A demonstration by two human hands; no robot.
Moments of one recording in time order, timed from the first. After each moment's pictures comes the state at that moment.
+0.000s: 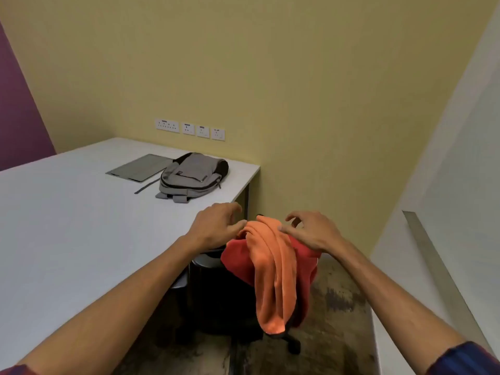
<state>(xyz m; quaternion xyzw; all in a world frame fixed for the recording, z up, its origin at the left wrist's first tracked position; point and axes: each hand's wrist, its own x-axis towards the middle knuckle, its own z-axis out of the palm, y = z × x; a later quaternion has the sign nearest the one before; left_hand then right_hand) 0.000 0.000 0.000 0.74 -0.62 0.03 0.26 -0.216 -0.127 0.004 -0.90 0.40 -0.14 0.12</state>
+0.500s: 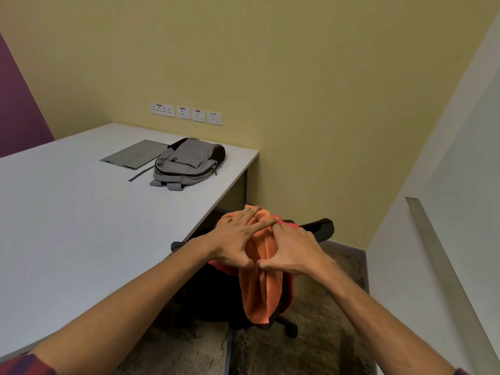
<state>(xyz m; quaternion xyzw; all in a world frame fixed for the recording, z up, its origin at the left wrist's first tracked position) -0.049 -0.035 -0.033 0.65 -0.75 -0.11 0.05 -0.221 -0.103 -0.029 -0.94 0.34 -0.04 0.05</state>
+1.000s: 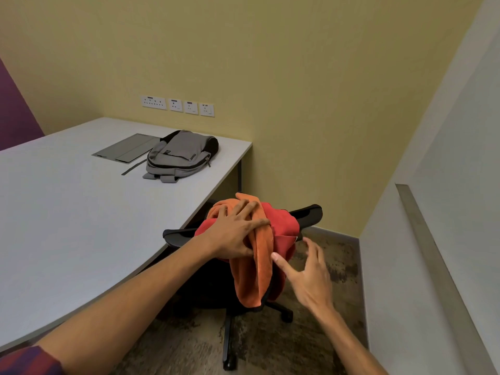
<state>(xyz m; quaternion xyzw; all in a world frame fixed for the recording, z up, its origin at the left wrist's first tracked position) -0.079 -0.033 -0.044 0.68 -0.73 -0.01 -0.02 -0.290 -0.063 -0.118 -0.74 0.54 -0.28 0.30</state>
